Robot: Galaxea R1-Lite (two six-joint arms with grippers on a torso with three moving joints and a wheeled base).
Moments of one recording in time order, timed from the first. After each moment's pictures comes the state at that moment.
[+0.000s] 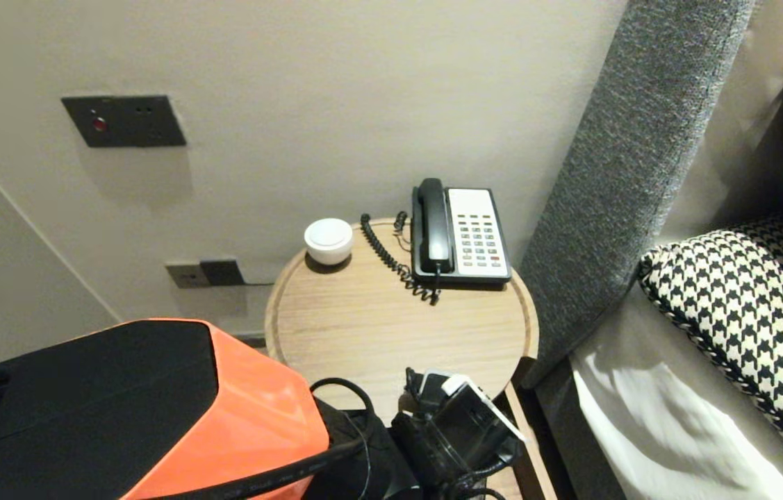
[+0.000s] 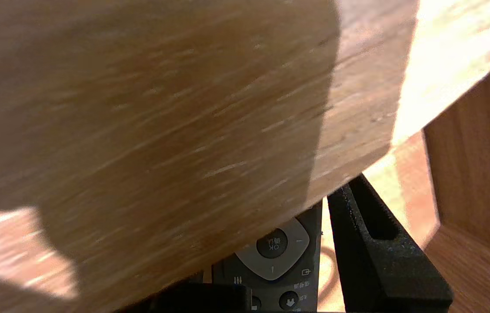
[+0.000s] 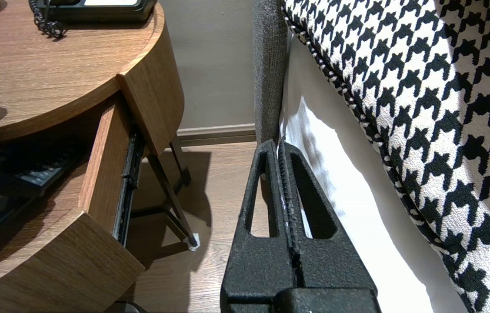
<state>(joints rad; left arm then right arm) -1.09 2.19 -1.18 -0.09 0.28 -0.65 0.01 0.01 0.00 -0.11 -0.01 0.02</state>
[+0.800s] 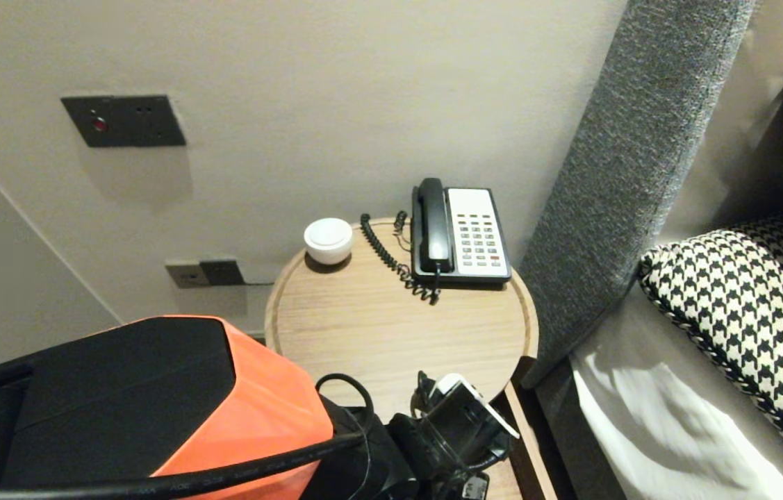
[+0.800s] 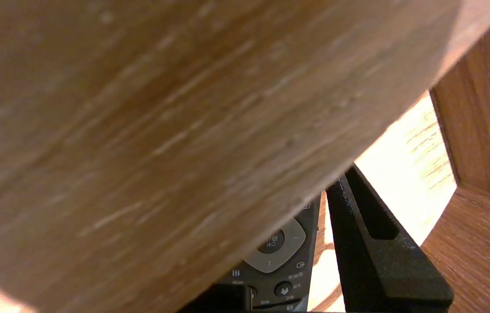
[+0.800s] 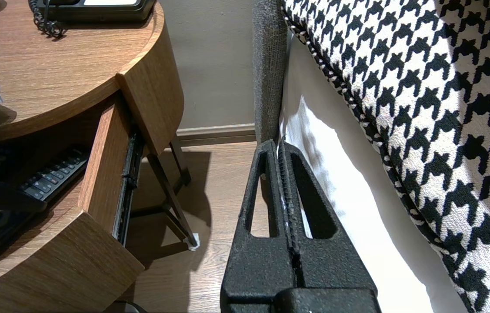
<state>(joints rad) -1.07 2.20 -1.17 -0.10 0.20 -0.51 0.01 0.01 0.00 -0.11 -0.01 0.02</state>
